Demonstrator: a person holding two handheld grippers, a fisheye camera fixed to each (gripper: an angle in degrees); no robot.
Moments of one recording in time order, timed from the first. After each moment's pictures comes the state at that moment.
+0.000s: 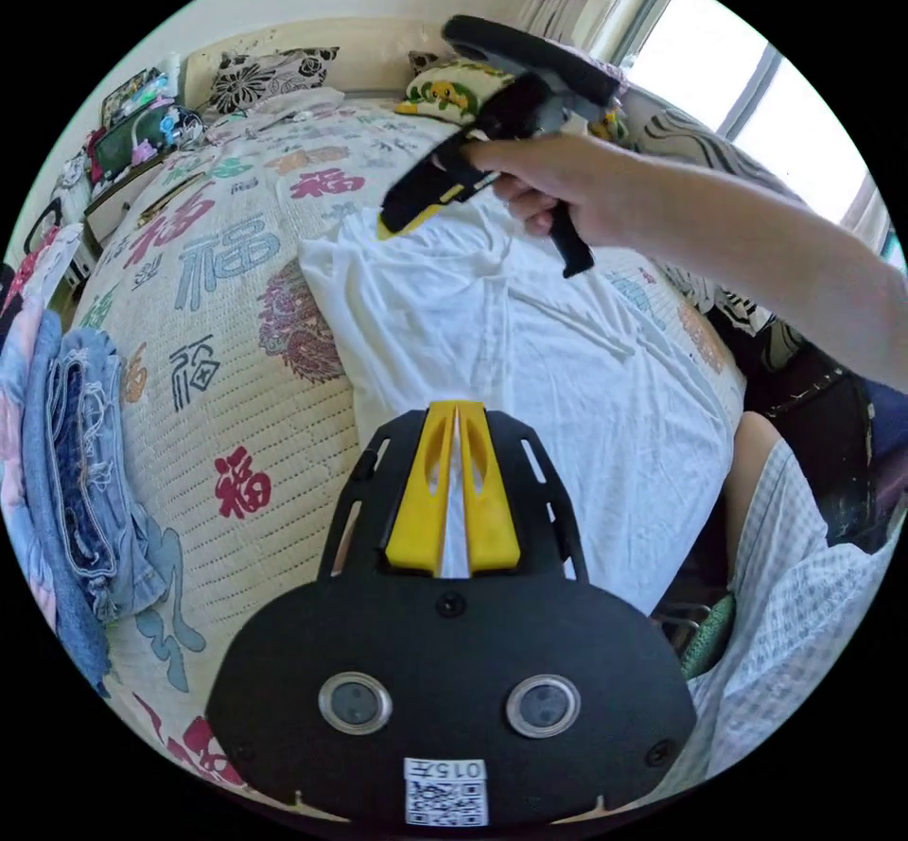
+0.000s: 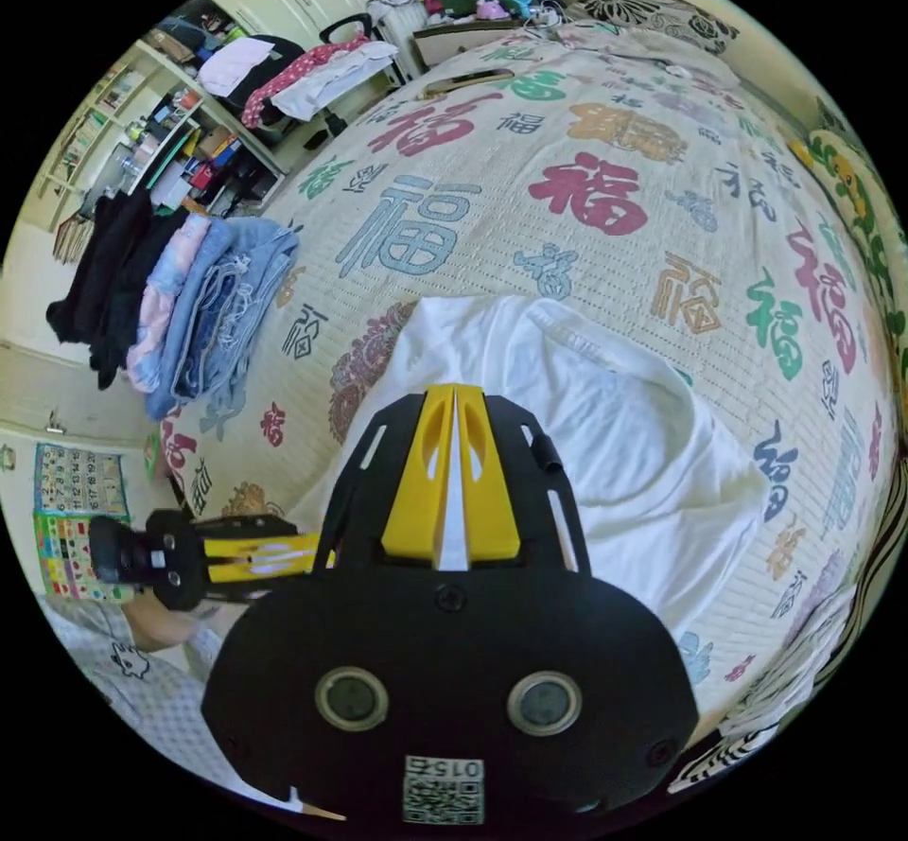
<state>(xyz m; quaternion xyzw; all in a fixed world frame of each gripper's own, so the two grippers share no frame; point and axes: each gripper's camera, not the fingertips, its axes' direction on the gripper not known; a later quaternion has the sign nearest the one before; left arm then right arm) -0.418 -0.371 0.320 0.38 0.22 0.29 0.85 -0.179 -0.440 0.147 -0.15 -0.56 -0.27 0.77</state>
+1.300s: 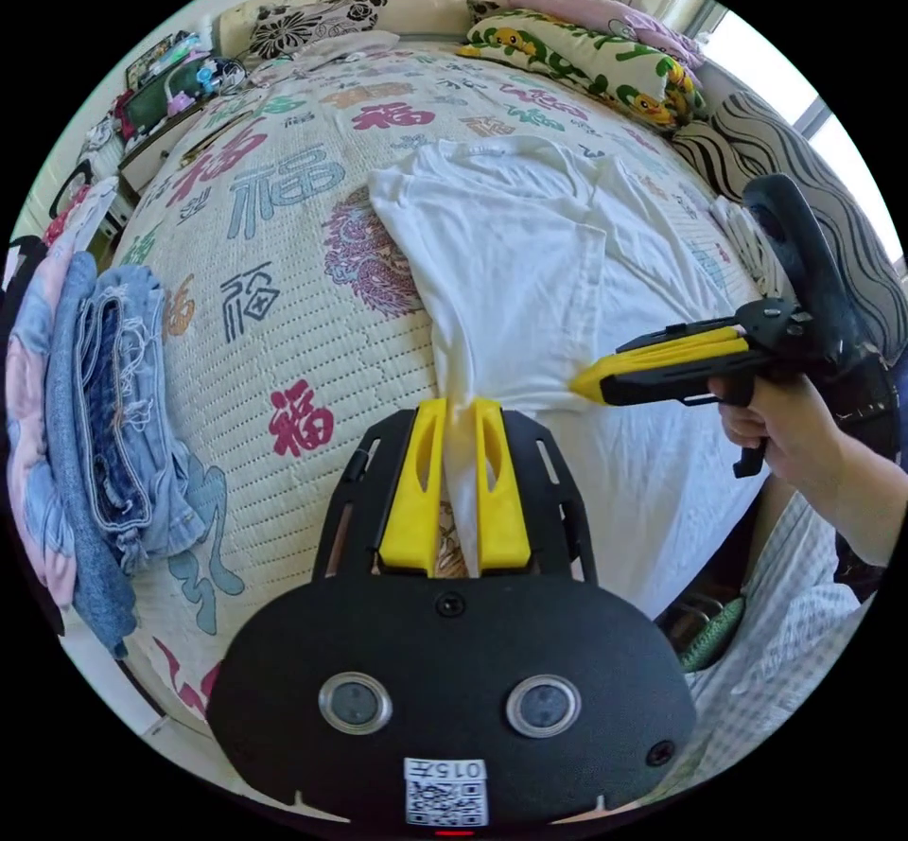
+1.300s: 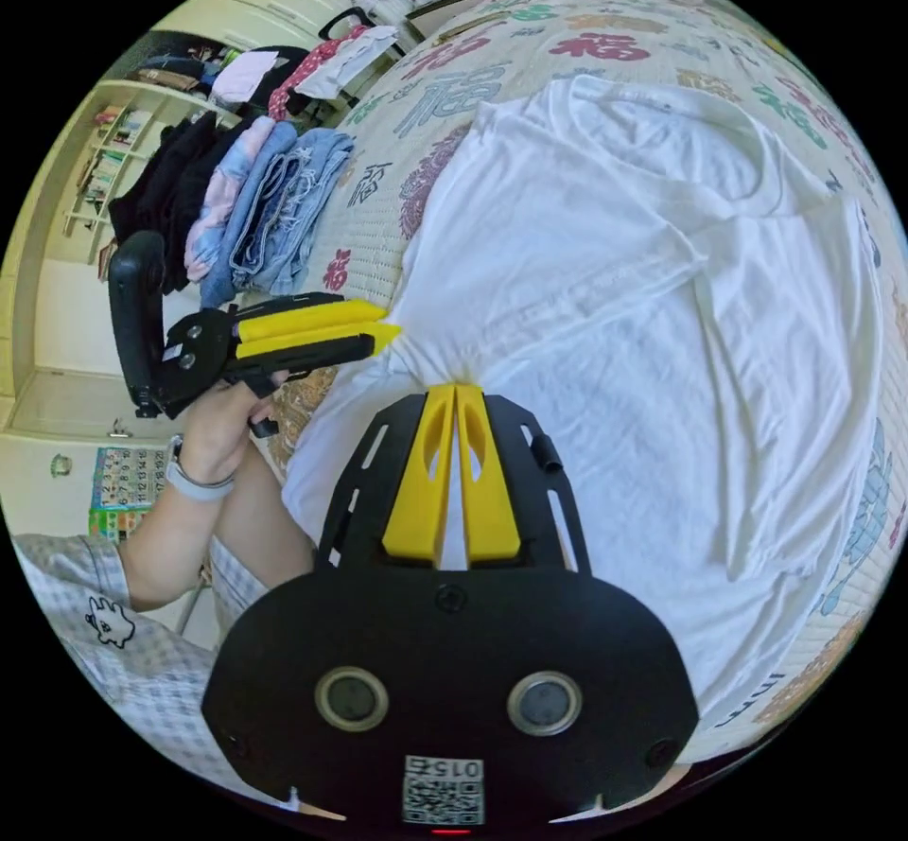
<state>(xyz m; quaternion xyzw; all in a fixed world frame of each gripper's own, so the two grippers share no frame) -0.332 -0.473 0.448 0.27 0.11 0.26 0.92 0.012 -0.299 0.094 -0.24 -0.63 -0.20 0.71</state>
